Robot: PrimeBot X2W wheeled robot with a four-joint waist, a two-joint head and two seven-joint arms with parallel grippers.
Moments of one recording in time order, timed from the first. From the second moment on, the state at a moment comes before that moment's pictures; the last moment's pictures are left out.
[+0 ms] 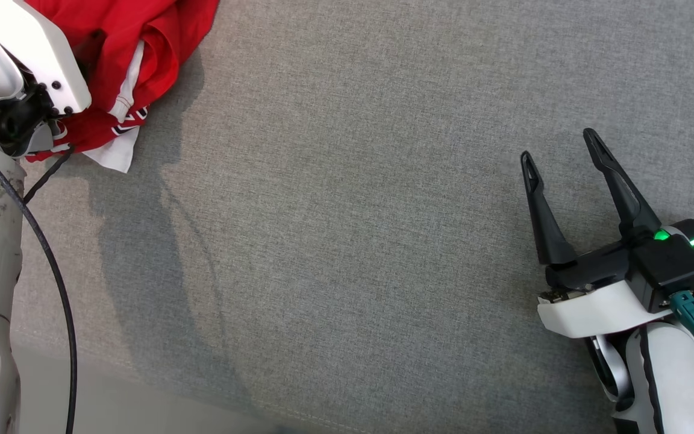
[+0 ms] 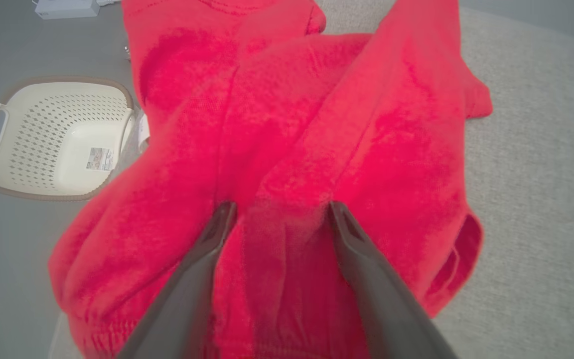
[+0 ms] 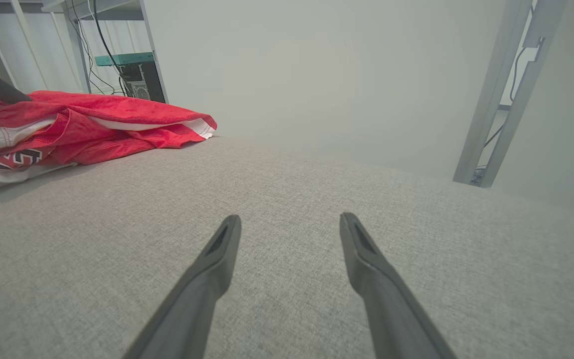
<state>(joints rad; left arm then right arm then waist) -1.14 0.28 -0.17 0.95 -0.52 -0.12 0.52 -0.29 -0.08 0.15 -0.05 -0.07 0.13 -0.18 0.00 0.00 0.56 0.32</state>
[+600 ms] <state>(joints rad) -1.16 0.27 -0.13 0.97 -0.56 -0.12 0.26 -0.29 -0.07 0.14 -0.01 -0.06 0.13 -0.20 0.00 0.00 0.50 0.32</state>
